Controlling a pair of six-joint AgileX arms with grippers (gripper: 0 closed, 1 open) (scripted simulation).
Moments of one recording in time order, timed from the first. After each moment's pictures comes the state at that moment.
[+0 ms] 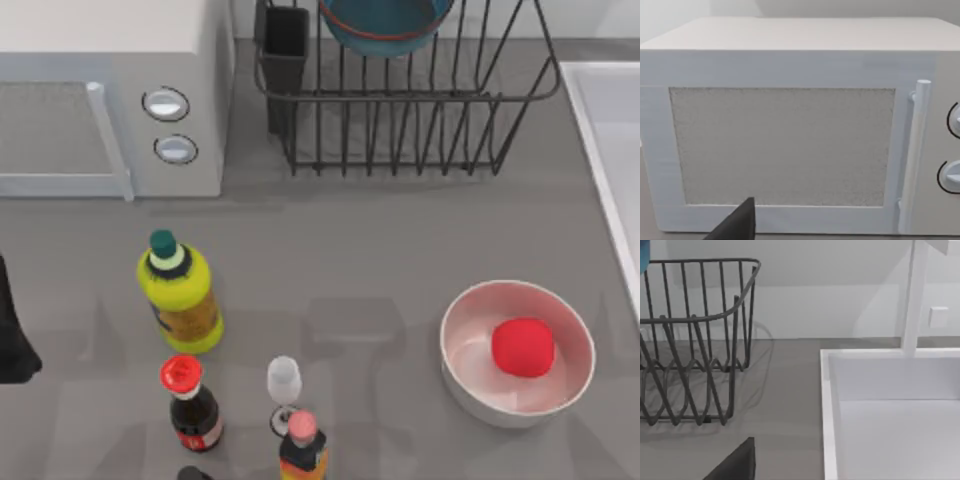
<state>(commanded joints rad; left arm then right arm) 0.00 0.00 0.00 0.00 0.00 0.00 0.03 0.10 0.08 -0.07 0.00 0.03</state>
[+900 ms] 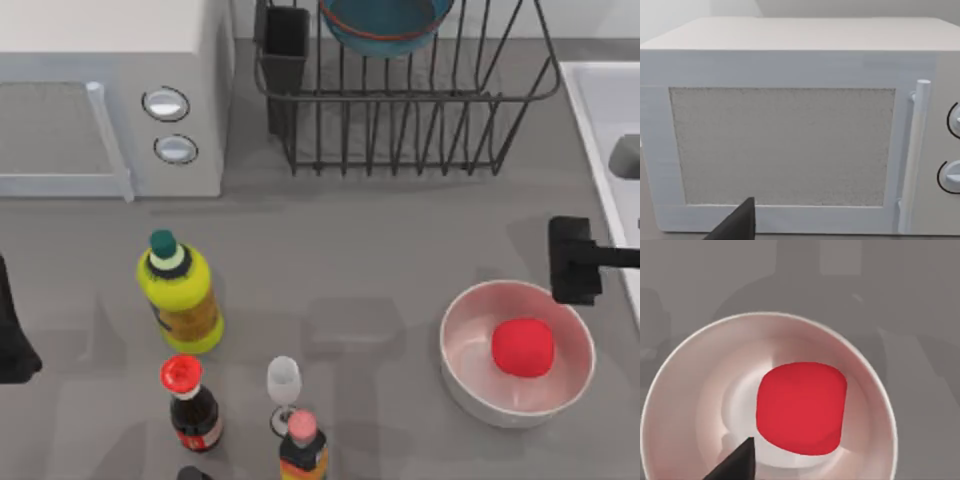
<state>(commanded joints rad) 0.00 0.00 0.00 0.00 0.00 0.00 0.36 1.28 0.92 -0.80 0.00 0.38</state>
